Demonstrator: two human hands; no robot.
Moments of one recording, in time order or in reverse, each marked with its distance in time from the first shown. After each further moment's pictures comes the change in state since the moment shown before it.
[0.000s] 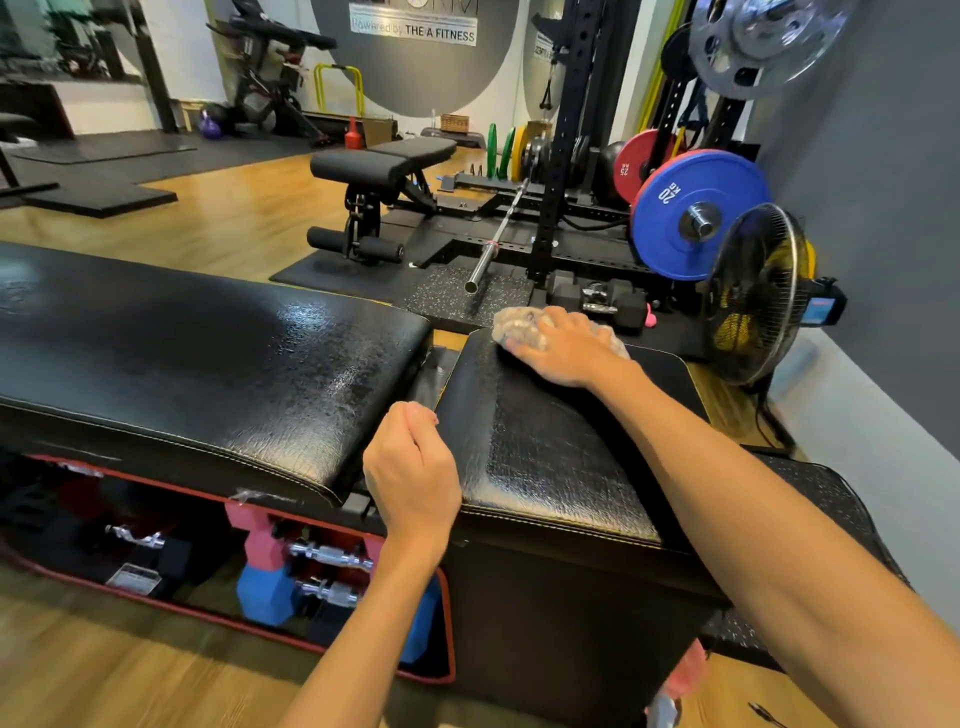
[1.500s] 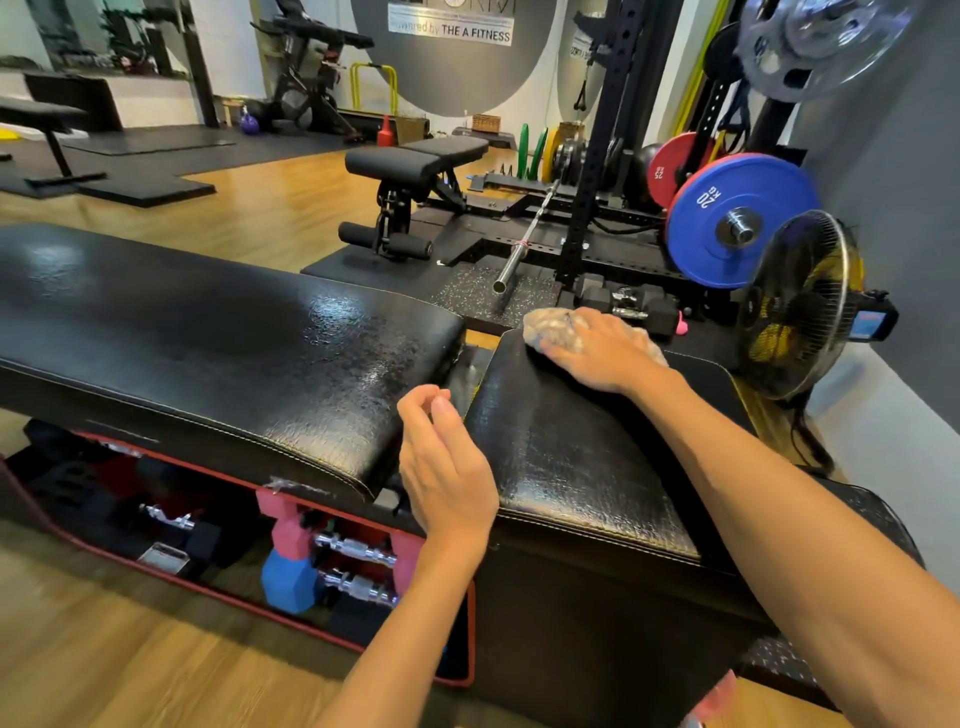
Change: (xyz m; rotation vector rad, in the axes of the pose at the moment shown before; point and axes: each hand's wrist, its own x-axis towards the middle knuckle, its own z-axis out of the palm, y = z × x) left_hand -0.003 0.004 0.001 -0.201 0.055 -0.067; right_hand -0.001 -0.008 -0.001 0.047 0.047 -0.019
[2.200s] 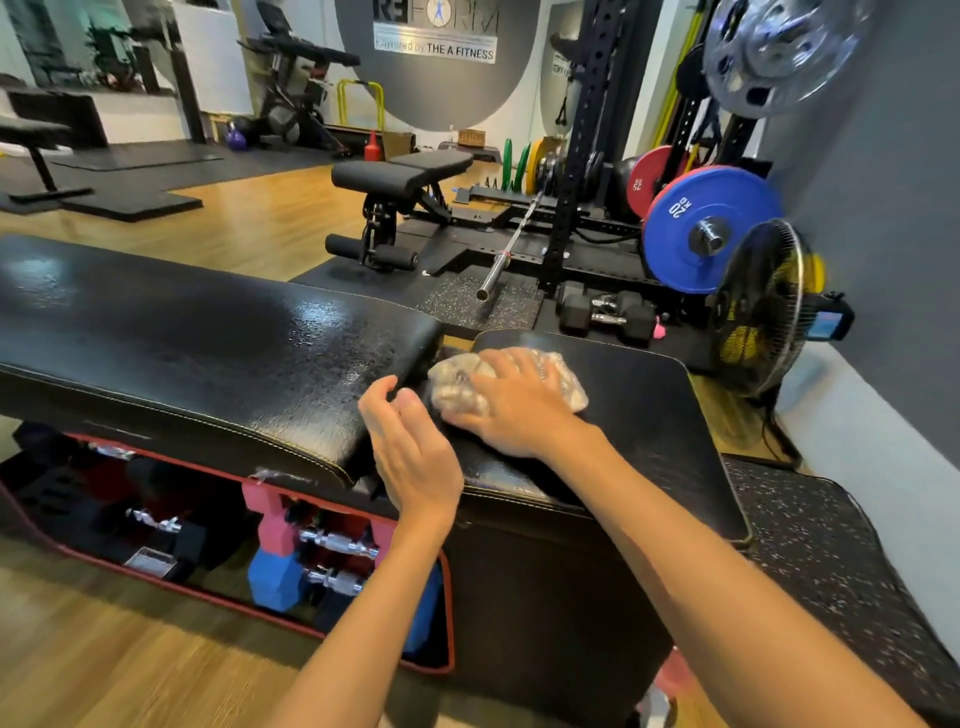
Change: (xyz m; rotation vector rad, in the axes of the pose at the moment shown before) left_hand -0.005 0.009 -0.001 -0.022 0.035 -0.008; right_hand -0.093 -0.073 0.010 -0.029 -0.034 -0.201
